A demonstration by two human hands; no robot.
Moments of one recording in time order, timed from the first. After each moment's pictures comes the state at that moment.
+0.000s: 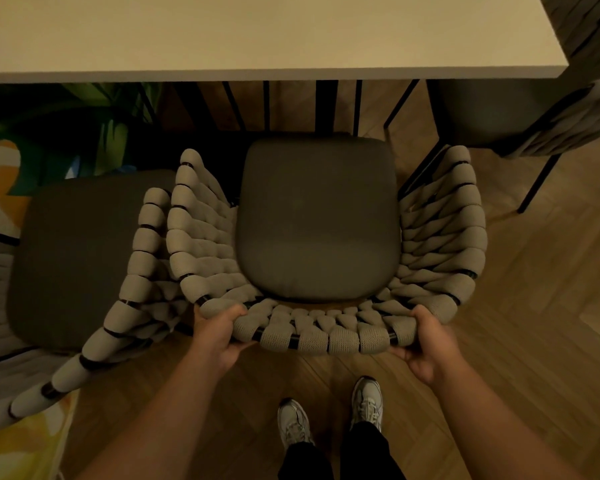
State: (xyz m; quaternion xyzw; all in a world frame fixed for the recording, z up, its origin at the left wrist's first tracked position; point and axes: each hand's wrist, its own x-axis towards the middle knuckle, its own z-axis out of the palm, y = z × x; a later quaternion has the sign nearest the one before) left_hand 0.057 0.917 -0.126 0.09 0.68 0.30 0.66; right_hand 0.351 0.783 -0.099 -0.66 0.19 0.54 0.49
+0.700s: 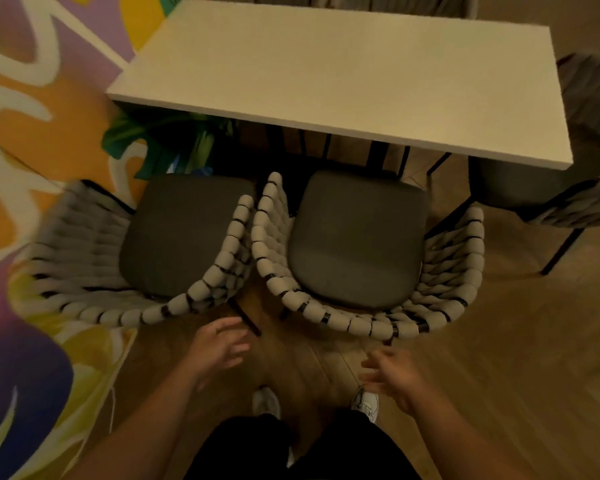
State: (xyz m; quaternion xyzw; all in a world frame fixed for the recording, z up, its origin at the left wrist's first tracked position) left_hand -0.043 0.815 0.049 0.26 0.72 0.15 0.63; right_hand 0.281 0.736 0.007 -0.74 -0.11 0.64 0.19
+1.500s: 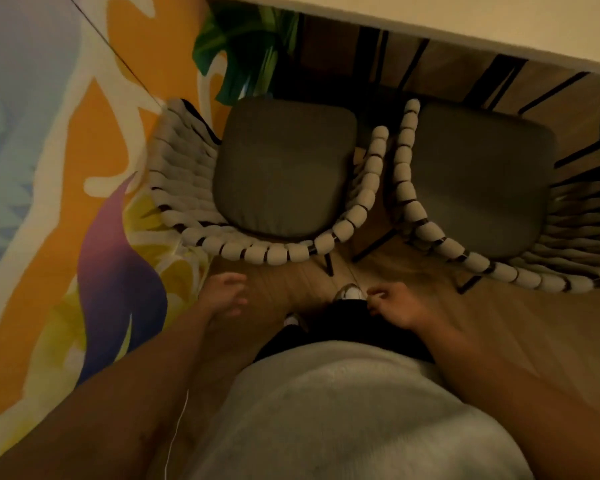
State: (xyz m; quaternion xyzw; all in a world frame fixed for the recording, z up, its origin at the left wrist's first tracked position) left_hand -0.377 0.861 0.014 0.29 0.77 0.03 0.57; right_hand -0.042 0.811 0.026 -0.72 -0.39 0.58 0.01
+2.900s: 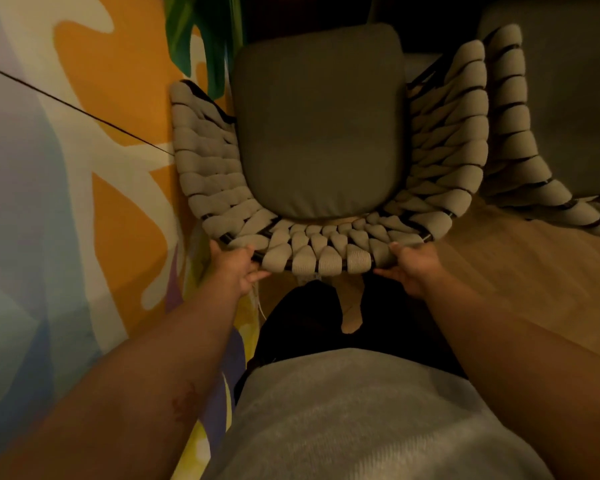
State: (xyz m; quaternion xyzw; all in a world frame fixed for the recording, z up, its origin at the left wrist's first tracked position) left_hand -0.503 1.129 -0.034 0.07 0.78 0.12 0.60; right_hand -0.241 1.009 -0.044 -0.72 0.17 0.58 0.34
